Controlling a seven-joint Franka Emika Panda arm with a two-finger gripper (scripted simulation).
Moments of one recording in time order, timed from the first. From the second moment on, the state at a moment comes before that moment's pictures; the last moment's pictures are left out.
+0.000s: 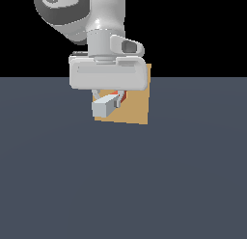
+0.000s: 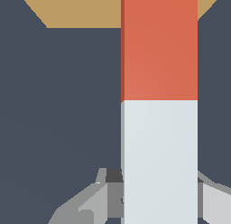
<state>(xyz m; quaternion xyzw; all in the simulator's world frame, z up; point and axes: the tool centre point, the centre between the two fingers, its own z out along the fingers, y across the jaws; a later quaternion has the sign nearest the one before) -0.039 0.027 0.126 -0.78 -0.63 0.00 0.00</state>
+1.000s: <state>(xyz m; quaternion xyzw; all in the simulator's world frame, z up) -0.034 0.055 0.126 -0.78 -0.63 0.00 0.00</state>
